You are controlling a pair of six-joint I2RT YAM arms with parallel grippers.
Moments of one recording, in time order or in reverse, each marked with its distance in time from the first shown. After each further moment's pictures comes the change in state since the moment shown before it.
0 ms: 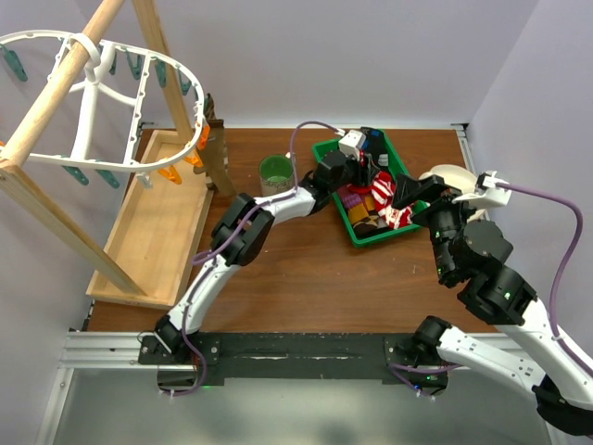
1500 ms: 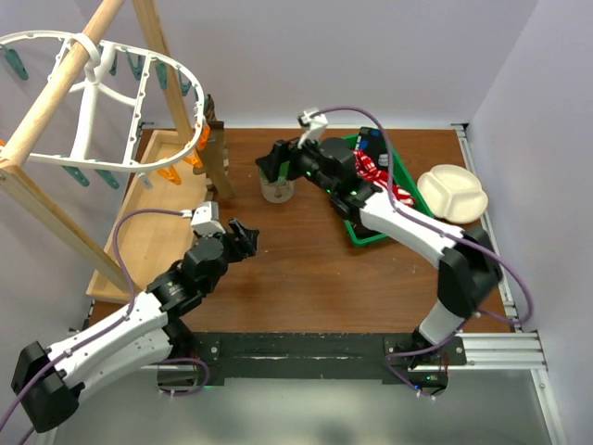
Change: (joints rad) left arm -0.034 -1.780 -1.538 -0.423 -0.528 -0.324; right arm -0.119 0.920 0.235 0.554 -0.863 -0.097
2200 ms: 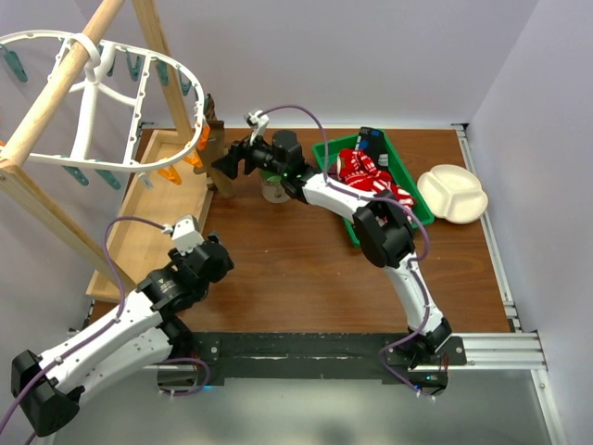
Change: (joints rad) left arm 0.022 -0.063 0.100 -0.710 -0.217 -0.293; right arm 0.002 0.750 0.619 0.222 -0.414 0.025
